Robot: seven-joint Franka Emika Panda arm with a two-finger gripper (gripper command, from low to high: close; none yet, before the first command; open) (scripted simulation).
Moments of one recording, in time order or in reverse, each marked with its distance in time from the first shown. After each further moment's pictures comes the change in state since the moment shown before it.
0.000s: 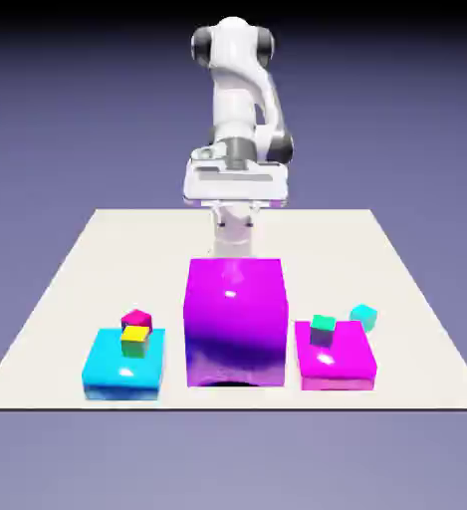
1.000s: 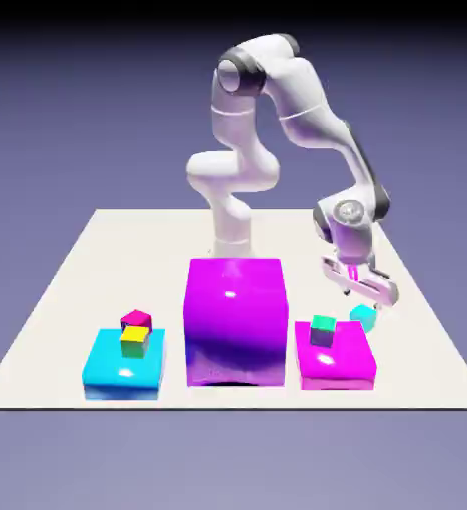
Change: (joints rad) arm 0.039 0.885 0.698 0.166 0.545 -0.170 1.106
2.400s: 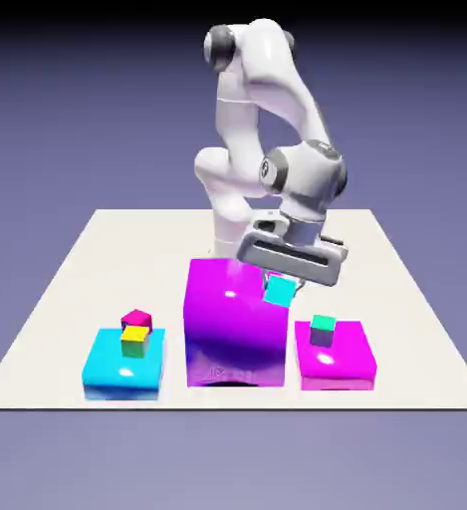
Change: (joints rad) arm -0.831 -0.407 0.156 0.285 -0.728 -0.547 -0.501
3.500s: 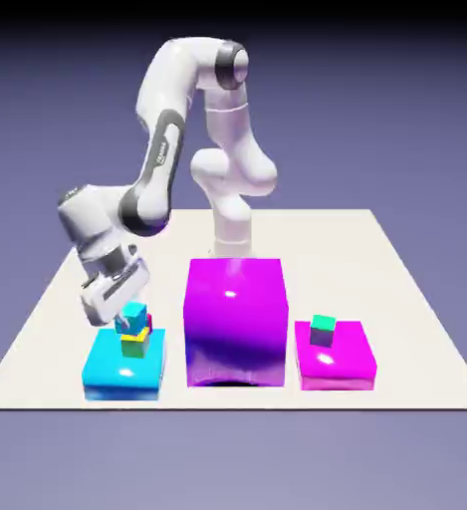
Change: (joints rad) arm 0.225 0.281 -0.879 0.022 0.704 0.069 0.376
